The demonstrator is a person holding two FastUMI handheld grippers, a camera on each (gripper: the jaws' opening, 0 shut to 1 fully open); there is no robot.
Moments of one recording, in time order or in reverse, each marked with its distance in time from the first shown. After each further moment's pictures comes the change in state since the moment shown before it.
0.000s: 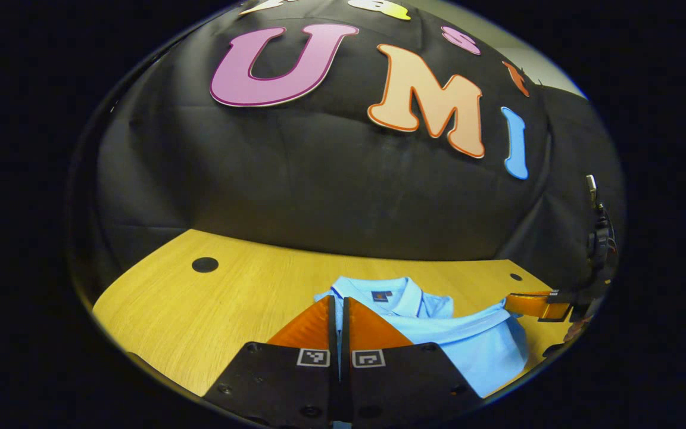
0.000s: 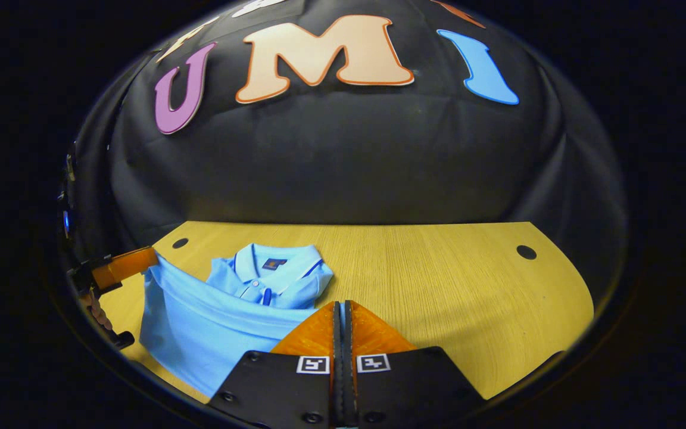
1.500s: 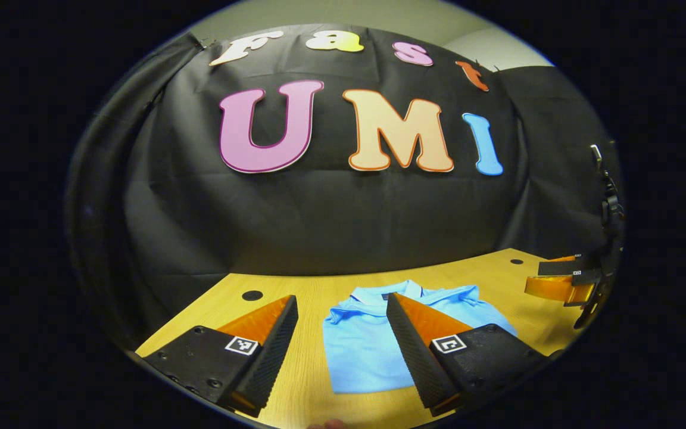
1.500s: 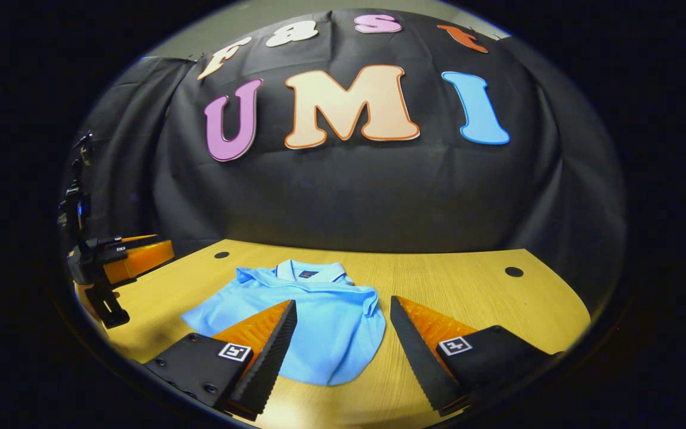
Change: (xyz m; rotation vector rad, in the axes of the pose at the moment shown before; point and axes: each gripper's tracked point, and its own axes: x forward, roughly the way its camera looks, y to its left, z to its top) left arm -0.170 -0.019 0.022 0.193 -0.189 0.038; right arm -0.160 0.013 -0.019 -0.106 -0.233 0.132
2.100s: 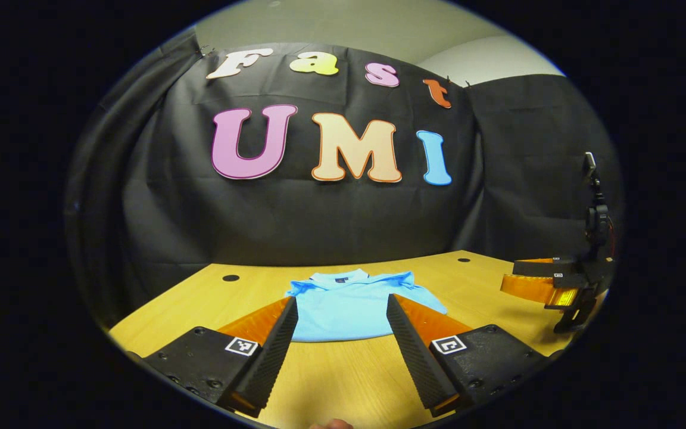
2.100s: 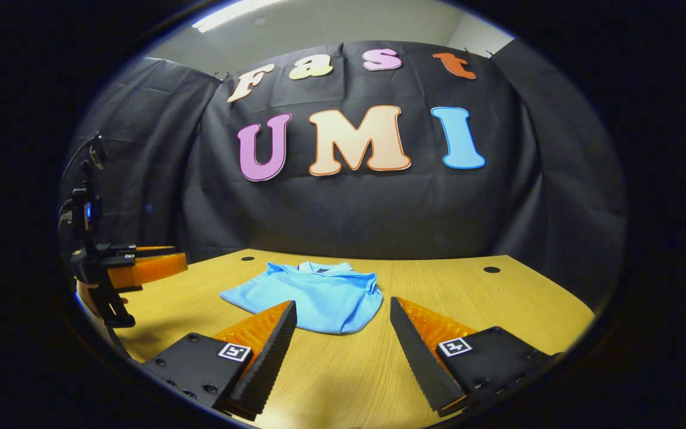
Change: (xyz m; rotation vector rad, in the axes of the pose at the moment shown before) left arm -0.108 -0.071 -0.028 -0.047 -0.042 -0.148; right arm -0.121 0.007 -0.024 0.014 -0.160 0.035
